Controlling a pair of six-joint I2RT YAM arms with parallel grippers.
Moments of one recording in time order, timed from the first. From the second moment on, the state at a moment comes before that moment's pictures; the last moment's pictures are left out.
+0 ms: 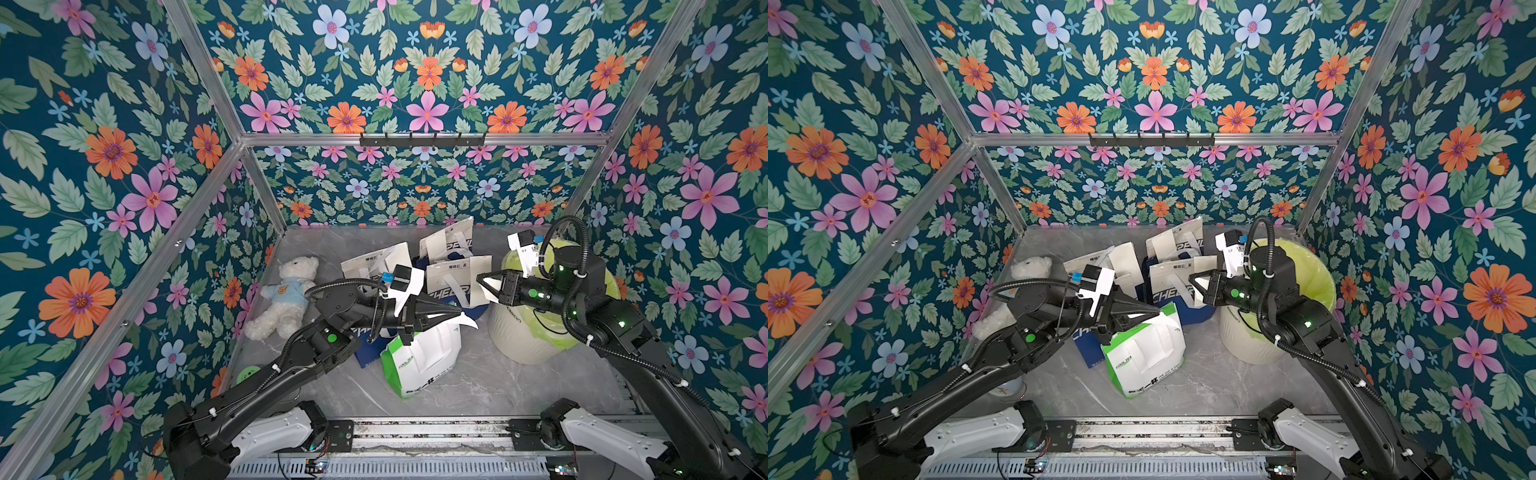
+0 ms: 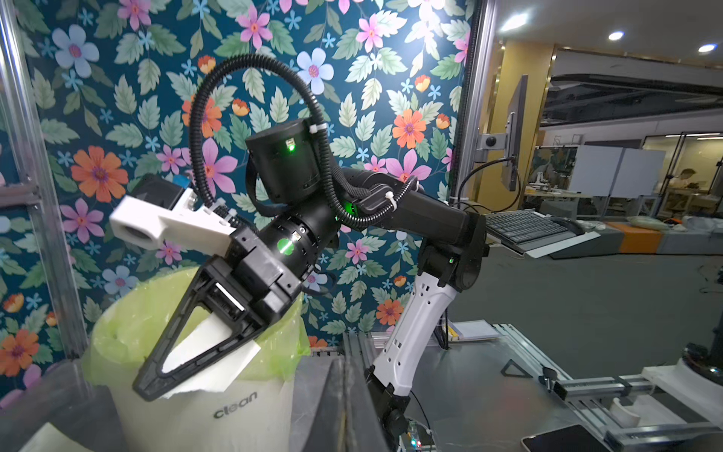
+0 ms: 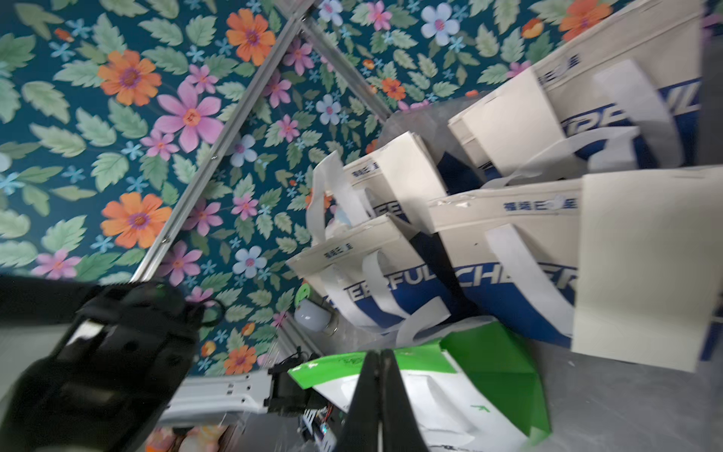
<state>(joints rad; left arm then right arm) -0.90 1.03 0.96 0.42 0.78 -0.27 0.48 0.99 1.31 -0.70 -0.36 0.61</state>
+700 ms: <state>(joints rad) -0.91 1.24 1.19 0.20 0.56 -0.19 -0.05 1.00 1.31 -0.96 -0.34 0.49</state>
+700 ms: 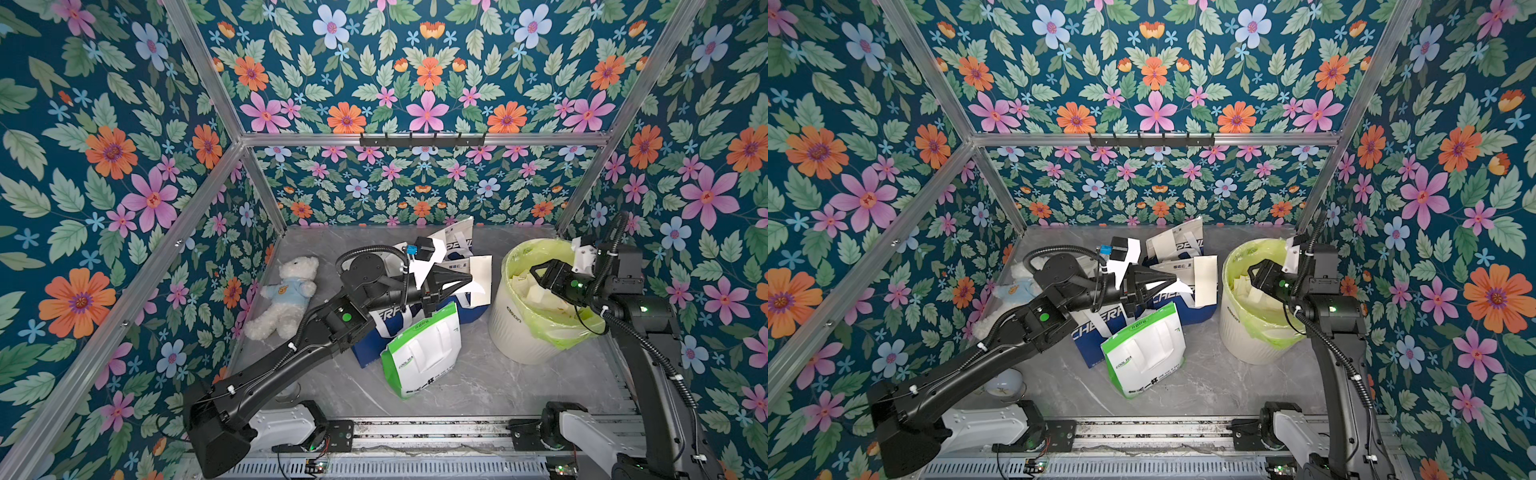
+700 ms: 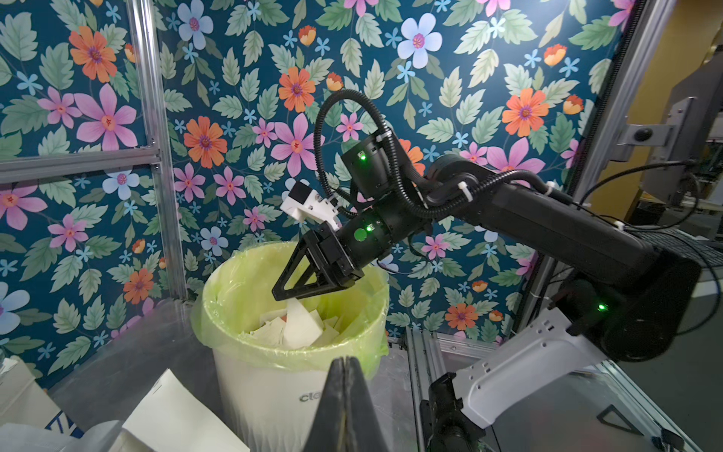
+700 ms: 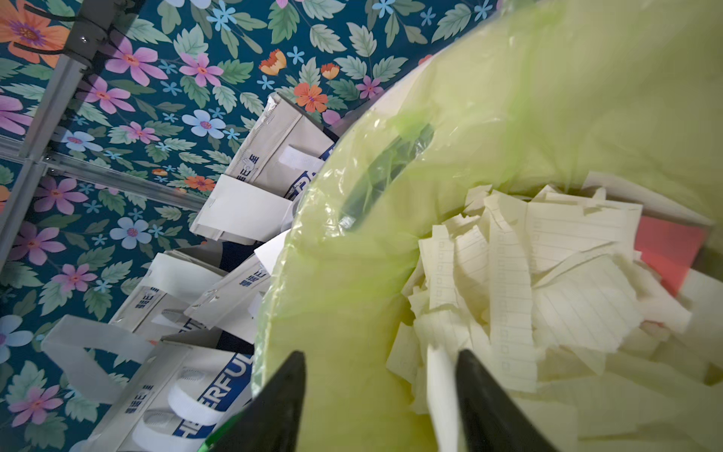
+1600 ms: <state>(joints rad) -1.12 2.08 2.14 -0.14 0.28 -0.10 -0.05 0.60 1.44 -0.94 -0.32 0.50</state>
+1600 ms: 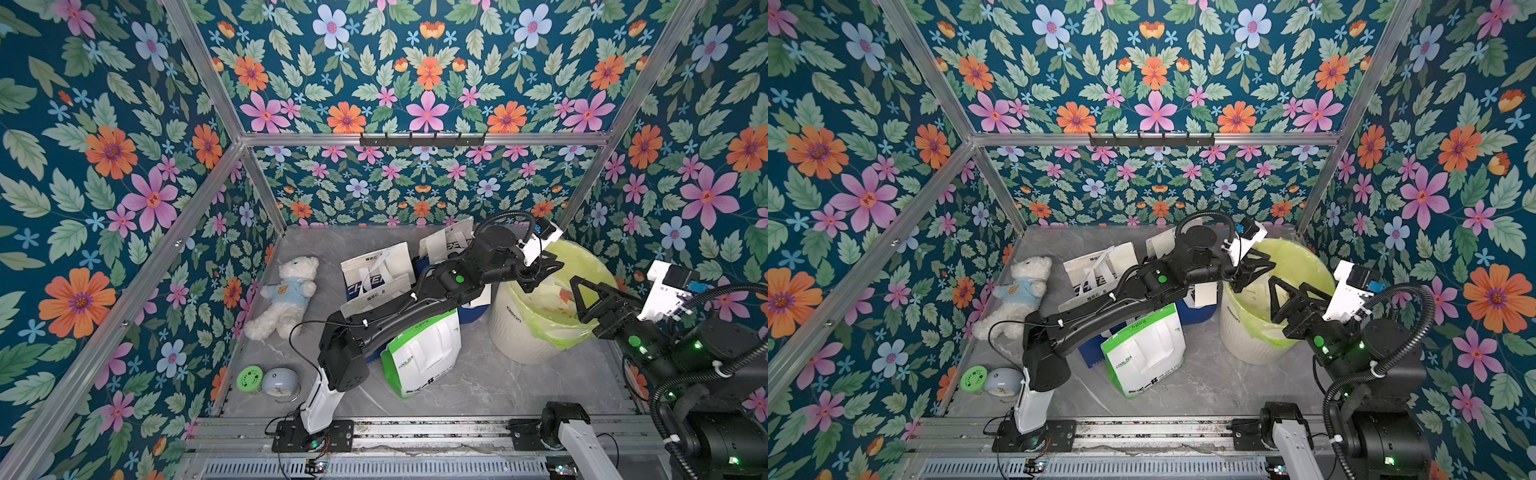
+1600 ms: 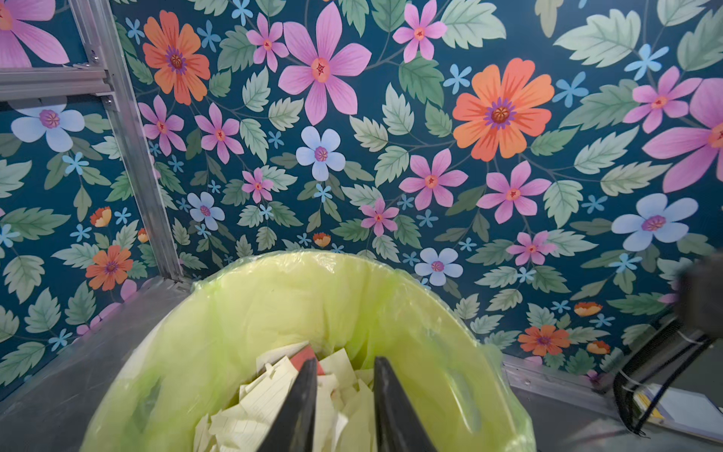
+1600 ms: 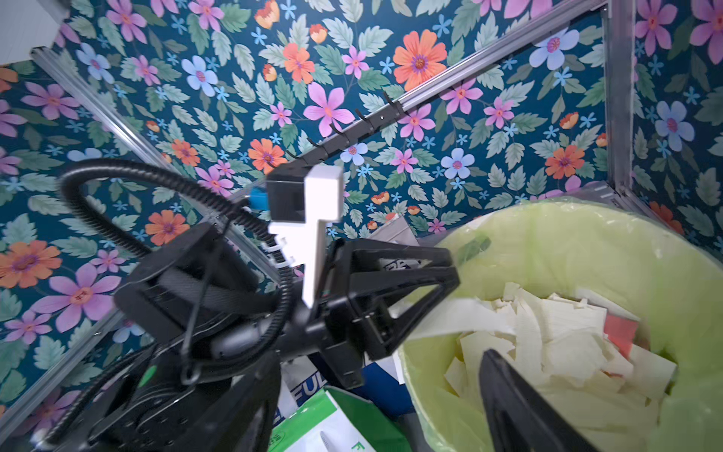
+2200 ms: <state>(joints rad) -1.12 1.85 1.91 -0.15 0.10 0.06 -0.05 0.72 1.53 -1.05 -0.55 0.47</state>
